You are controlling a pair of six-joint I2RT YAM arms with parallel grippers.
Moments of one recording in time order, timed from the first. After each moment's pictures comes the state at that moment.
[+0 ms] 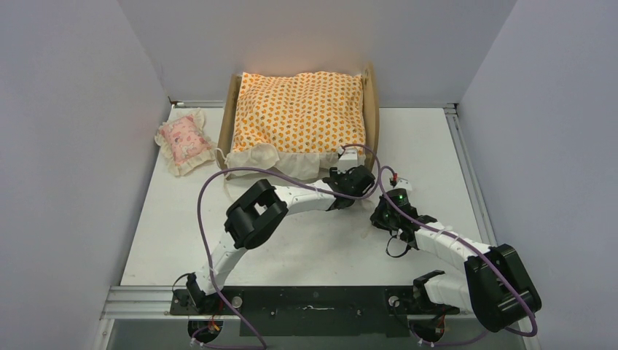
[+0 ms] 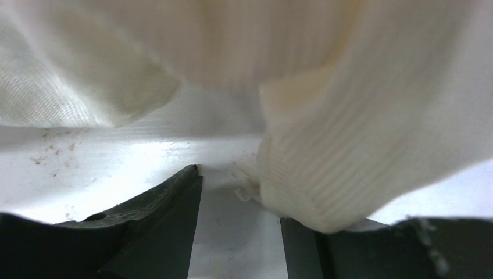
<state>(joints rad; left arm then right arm) -1.00 2.26 1.64 -0.22 -0.59 -0.78 0.39 1.19 0.38 -0.03 0.07 0.58</state>
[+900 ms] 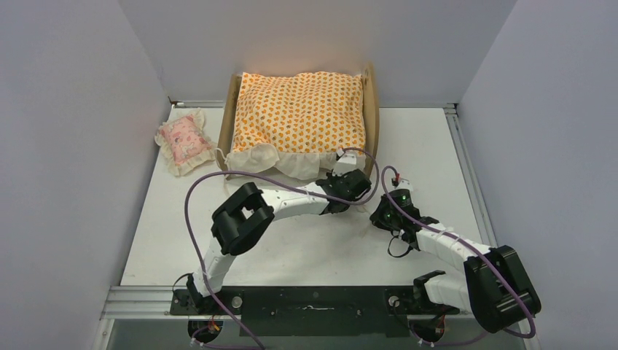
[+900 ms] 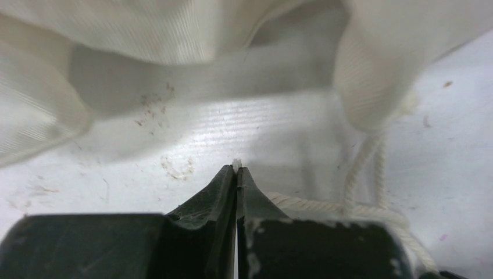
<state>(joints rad) -1.03 2.14 1.54 -0.36 -0.68 -0.69 0.36 1.19 0.36 0.01 0.01 0.59</state>
